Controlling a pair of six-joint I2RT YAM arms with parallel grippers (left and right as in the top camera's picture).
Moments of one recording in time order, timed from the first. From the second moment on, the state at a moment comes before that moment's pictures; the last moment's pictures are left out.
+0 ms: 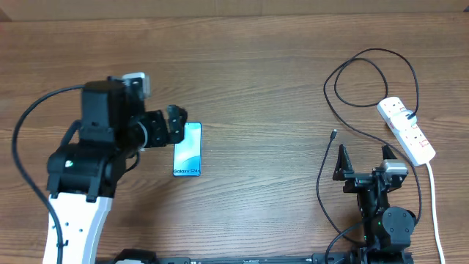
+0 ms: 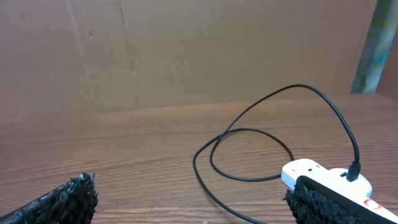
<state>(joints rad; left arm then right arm) -0.15 1.14 1.27 -0.98 0.14 -0.26 -0.03 0.01 0.02 -0.03 -0.02 0.07</state>
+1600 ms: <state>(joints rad) -0.32 1.73 1.28 -1.04 -0.05 -0.32 -0.03 0.01 0.02 -0.03 -0.02 0.07</state>
